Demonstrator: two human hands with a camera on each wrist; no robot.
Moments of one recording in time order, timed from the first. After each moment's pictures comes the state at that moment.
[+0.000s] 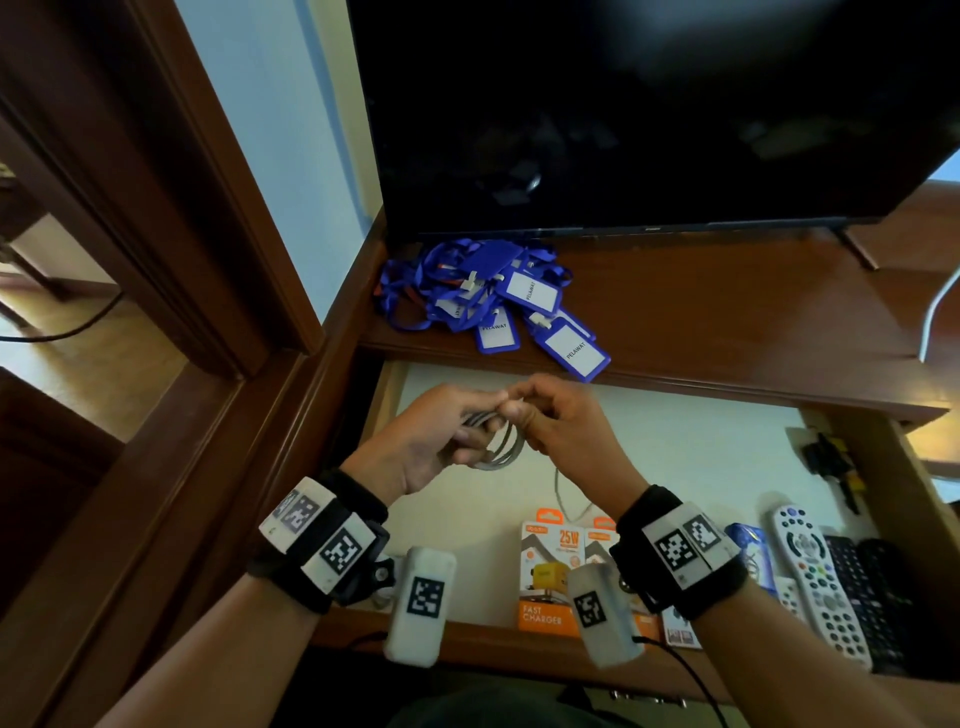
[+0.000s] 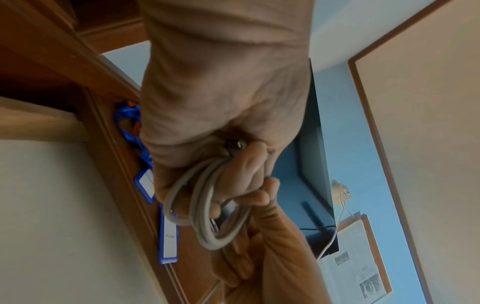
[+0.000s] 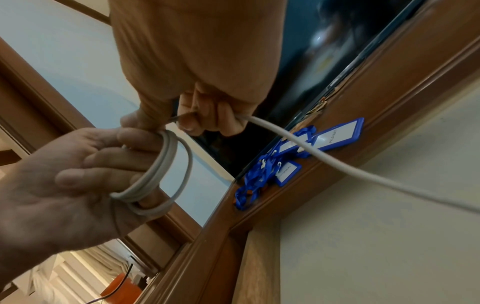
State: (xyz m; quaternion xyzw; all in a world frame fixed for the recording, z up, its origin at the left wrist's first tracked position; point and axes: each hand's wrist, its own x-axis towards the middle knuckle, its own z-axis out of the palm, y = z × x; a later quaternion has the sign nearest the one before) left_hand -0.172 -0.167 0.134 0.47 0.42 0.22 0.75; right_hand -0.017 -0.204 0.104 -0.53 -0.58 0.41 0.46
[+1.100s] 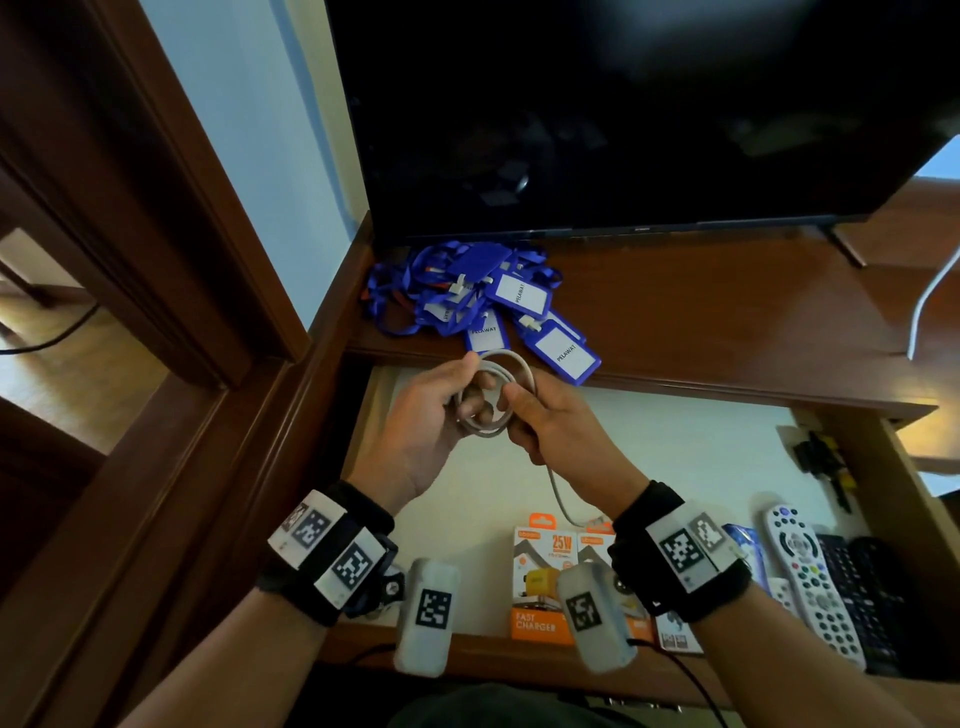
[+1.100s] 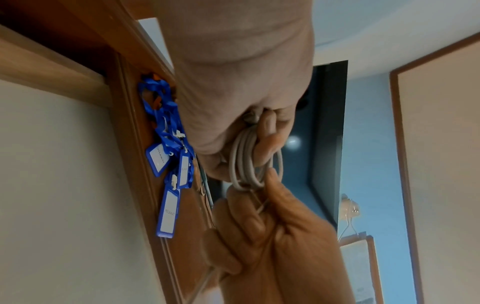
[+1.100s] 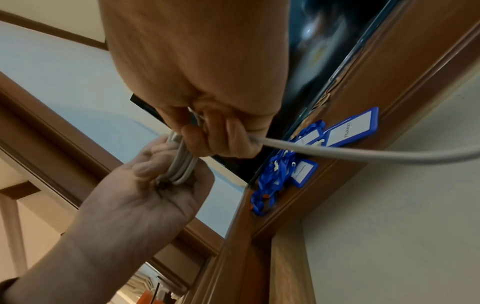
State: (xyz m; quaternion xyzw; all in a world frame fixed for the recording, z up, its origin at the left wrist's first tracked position) left_hand -0.158 -0.160 0.124 0.39 0.40 0.40 0.73; right_hand -0.020 -0.203 0.127 -0.54 -0.49 0.51 0.45
